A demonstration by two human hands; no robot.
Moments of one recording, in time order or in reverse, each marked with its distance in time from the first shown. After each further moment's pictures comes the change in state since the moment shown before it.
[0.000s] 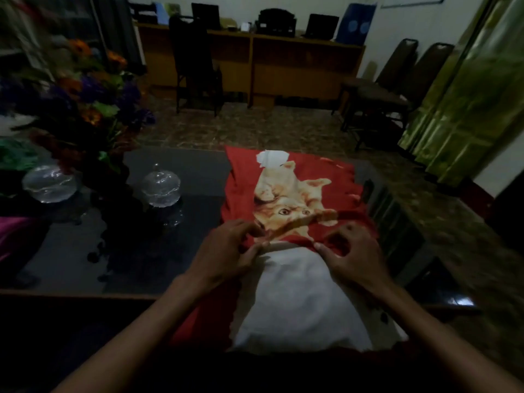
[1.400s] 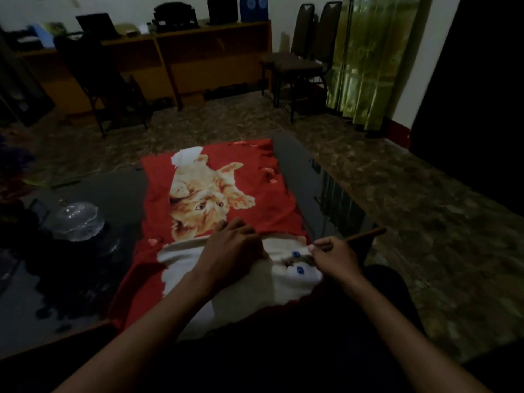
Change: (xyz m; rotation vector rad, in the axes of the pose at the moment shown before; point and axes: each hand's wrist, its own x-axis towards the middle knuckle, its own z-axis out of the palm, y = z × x) left_hand 0.017 0.116 0.090 0.413 -0.324 0.466; right_hand -0.100 0.074 -0.049 0.401 -0.007 0.865
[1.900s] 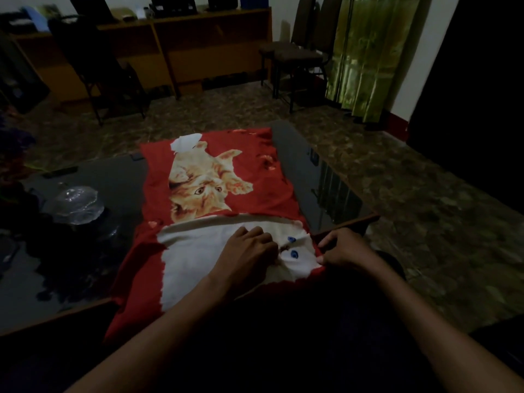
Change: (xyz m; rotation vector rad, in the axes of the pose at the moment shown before) left_hand -0.016 0.046 0.010 0.026 -0.025 0.130; right_hand -0.010 0.000 -0.040 -0.397 -0.213 -0.006
